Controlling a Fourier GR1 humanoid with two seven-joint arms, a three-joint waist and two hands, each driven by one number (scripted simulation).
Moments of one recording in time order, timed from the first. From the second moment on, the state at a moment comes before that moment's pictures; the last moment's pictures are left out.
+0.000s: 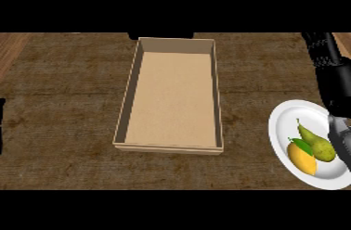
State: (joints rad) left arm -0.04 0.59 0.03 -1.40 0.42 0.44 -0.02; right arm -0.40 -0.58 0.18 -1.51 -0.22 -0.22 -0.19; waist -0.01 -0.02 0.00
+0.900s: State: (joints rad) left arm -0.06 0.67 -0.17 -1.36 0.20 0.38 0.00; right arm -0.26 -0.96 0.40 -1.16 -0.19 0.58 -0.59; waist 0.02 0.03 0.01
